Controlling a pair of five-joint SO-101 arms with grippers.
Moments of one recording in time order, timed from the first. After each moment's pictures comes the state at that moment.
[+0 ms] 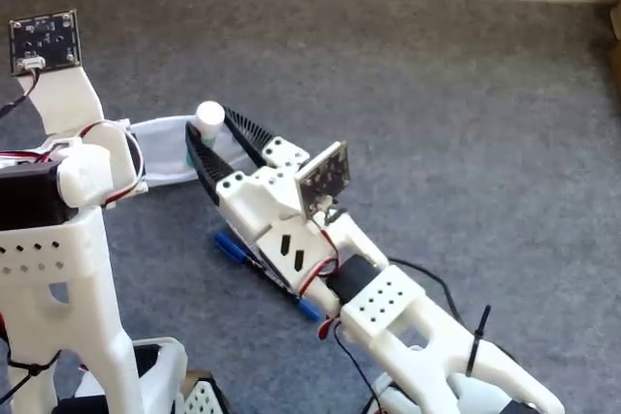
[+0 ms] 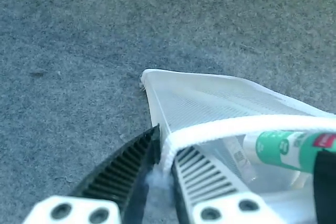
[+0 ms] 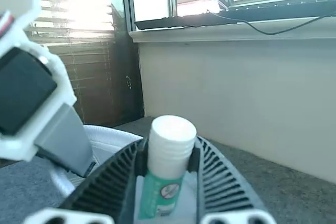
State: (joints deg) left arm -13.2 -33.8 2.9 94.8 12.7; right arm -46.2 -38.5 61.0 -24.5 -2.9
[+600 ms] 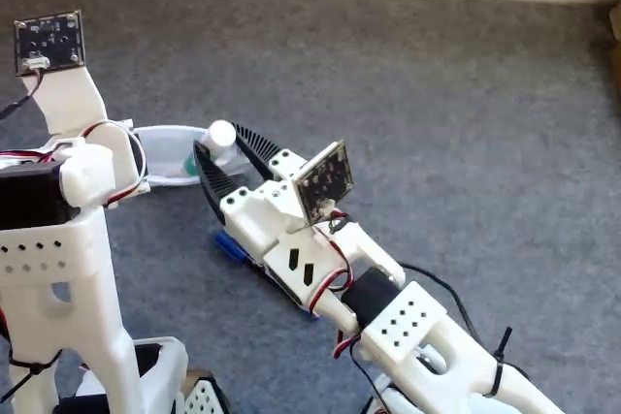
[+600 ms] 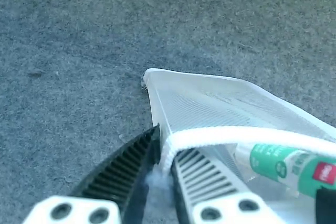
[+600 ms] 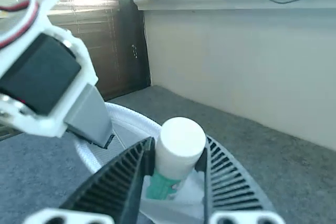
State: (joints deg) left arm -13.1 -33.8 2.9 94.8 12.7; right arm -47.8 -49.8 59.4 -3.0 -3.1
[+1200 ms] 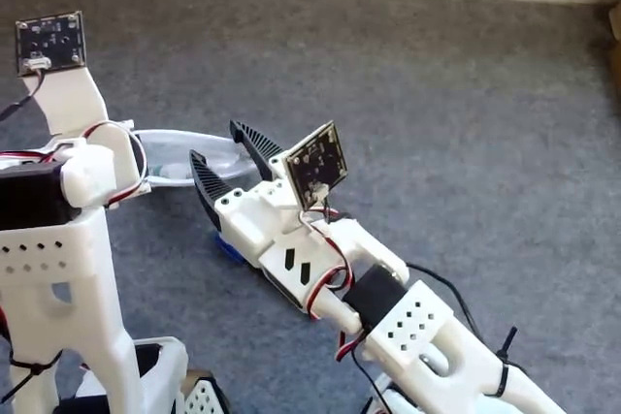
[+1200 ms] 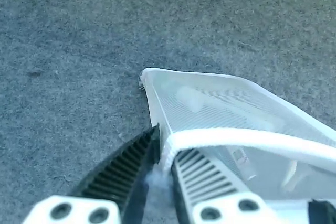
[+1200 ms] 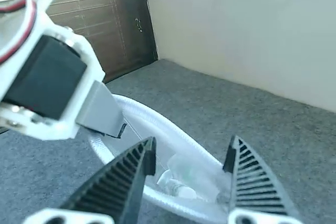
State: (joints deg) left arm -13.1 -33.8 3.8 94.9 12.7; right arm -48.8 -50.0 51.9 10.7 -7.3
